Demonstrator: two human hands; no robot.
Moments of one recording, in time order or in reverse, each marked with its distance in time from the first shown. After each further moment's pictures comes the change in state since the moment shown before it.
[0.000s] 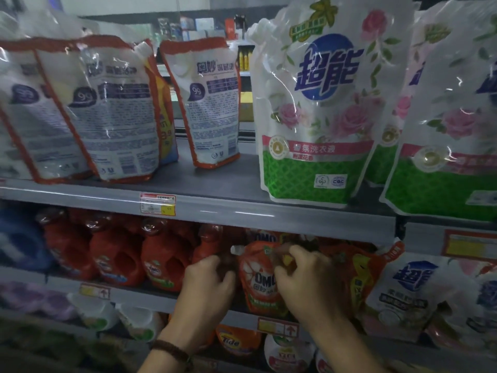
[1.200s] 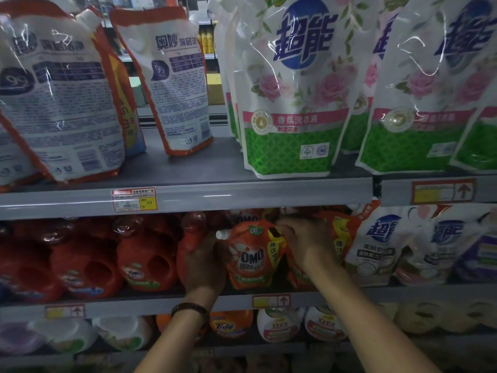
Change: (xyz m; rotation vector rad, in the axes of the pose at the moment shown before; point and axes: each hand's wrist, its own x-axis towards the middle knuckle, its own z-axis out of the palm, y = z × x) left_hand 0.064 -0.088 0.068 -0.106 0.032 0.206; right_hand 0.023 0.027 0.014 0.030 -0.123 0.193
